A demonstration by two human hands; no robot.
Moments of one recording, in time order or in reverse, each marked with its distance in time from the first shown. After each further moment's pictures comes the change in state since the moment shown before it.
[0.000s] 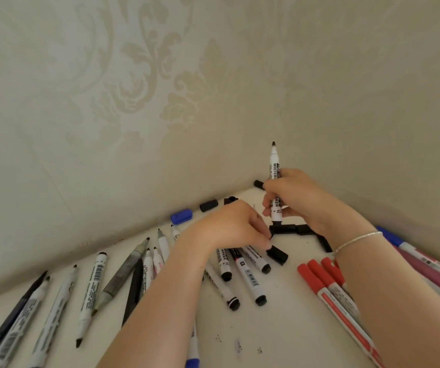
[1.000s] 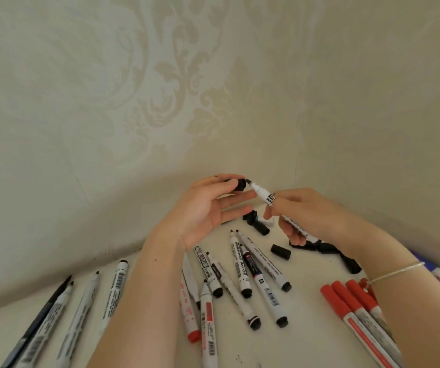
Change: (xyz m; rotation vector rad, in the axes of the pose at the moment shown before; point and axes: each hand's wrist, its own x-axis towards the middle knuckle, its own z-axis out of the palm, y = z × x) left_hand -0.027 -0.022 -0.053 -1.226 0.253 0.161; right_hand -0.013 -0.008 0.005 -0.204 -0.215 -0.143
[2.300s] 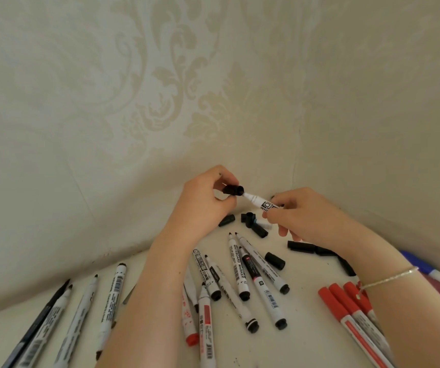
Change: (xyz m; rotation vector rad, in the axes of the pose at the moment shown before) left_hand 0.003 -0.003 0.000 1.076 0.294 0.426; right_hand 0.003 0.004 0.000 -0.157 0.110 -0.057
